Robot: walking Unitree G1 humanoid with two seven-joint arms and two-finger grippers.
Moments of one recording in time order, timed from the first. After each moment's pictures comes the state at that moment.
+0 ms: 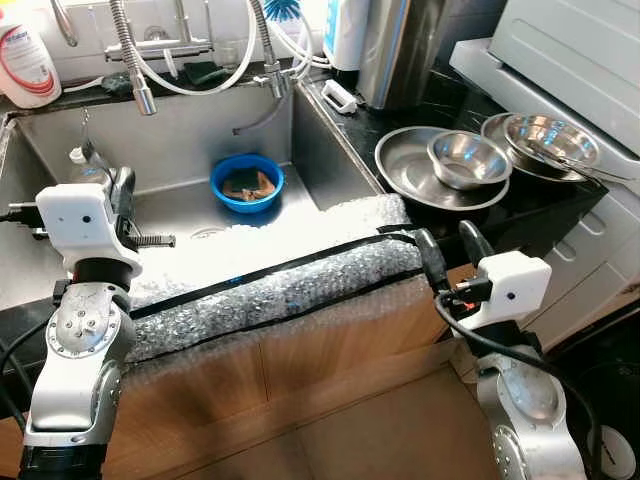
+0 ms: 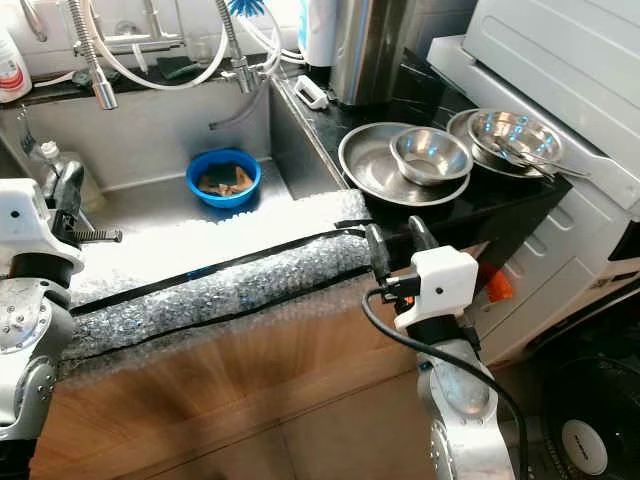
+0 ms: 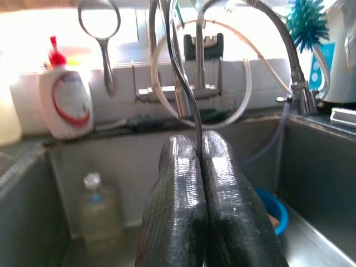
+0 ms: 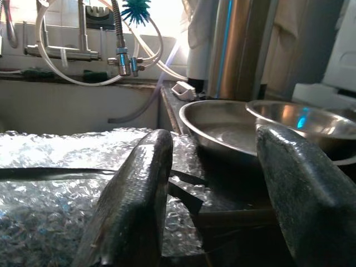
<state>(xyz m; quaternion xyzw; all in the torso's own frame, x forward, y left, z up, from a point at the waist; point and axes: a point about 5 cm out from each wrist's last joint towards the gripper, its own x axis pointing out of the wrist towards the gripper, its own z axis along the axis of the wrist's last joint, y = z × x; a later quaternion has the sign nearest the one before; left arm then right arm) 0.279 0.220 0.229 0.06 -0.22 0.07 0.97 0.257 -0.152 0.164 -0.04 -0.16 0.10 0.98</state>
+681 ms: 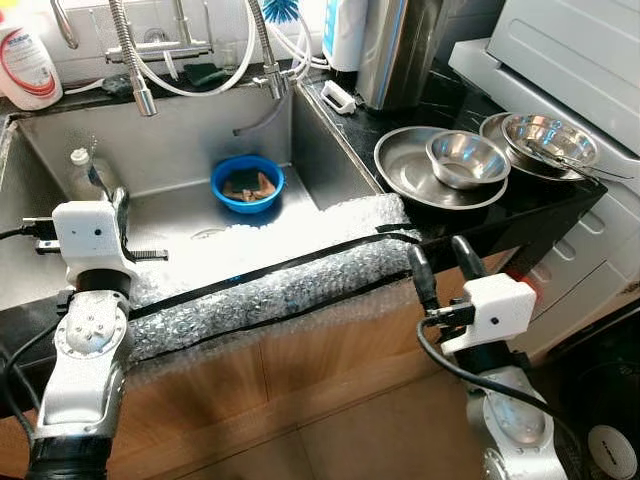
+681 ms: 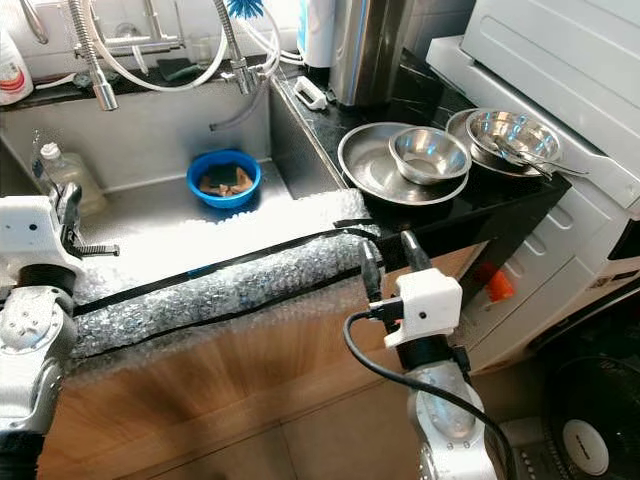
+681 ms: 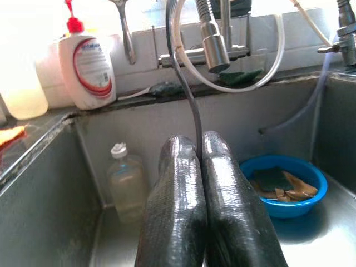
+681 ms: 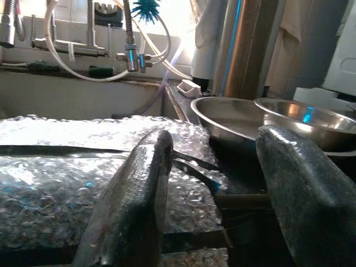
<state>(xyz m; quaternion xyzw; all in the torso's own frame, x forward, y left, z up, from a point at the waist) 0.295 0.237 0.200 0.08 -0.17 0.12 0.98 0.246 -0.140 0.151 -0.05 -0.16 0.10 0.98</state>
